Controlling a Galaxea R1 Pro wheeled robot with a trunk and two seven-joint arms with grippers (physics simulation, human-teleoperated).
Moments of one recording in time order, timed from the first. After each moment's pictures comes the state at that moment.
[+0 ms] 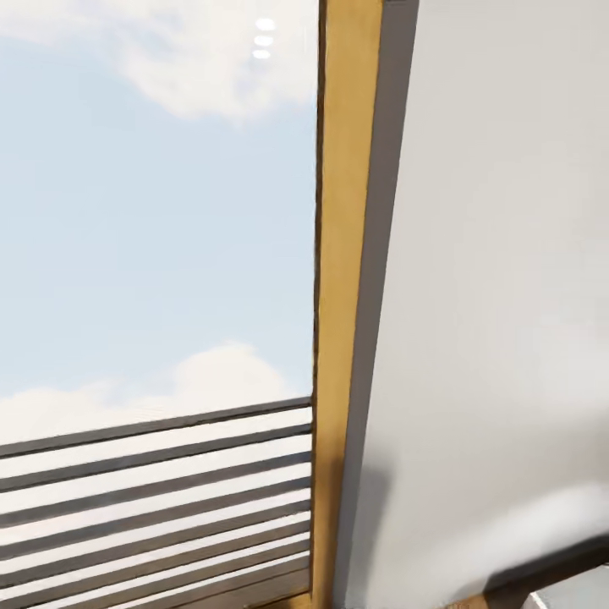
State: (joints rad) left arm 0.00 -0.01 0.01 -0.01 0.05 -0.01 -0.01; right arm 0.00 0.00 0.01 -0.01 0.01 -0.02 0.00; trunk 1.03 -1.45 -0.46
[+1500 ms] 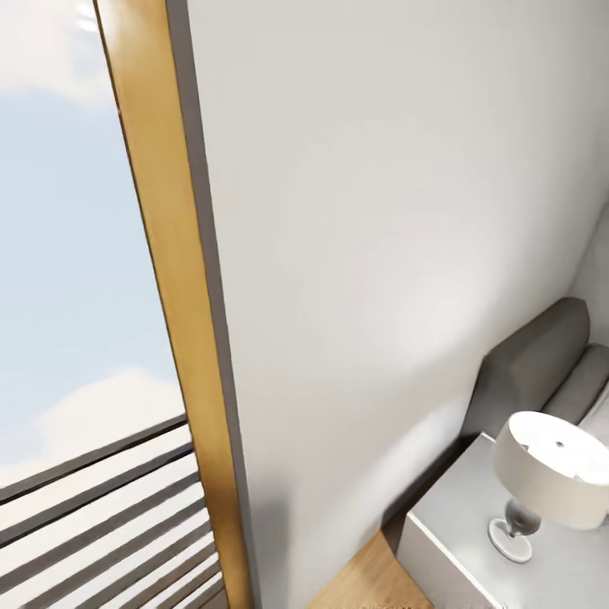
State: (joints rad) left arm 0.00 -0.01 0.01 -0.01 0.05 -0.01 -0.01; right arm 0.00 0.00 0.00 -0.01 0.00 -0.02 -0.01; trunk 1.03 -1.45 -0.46
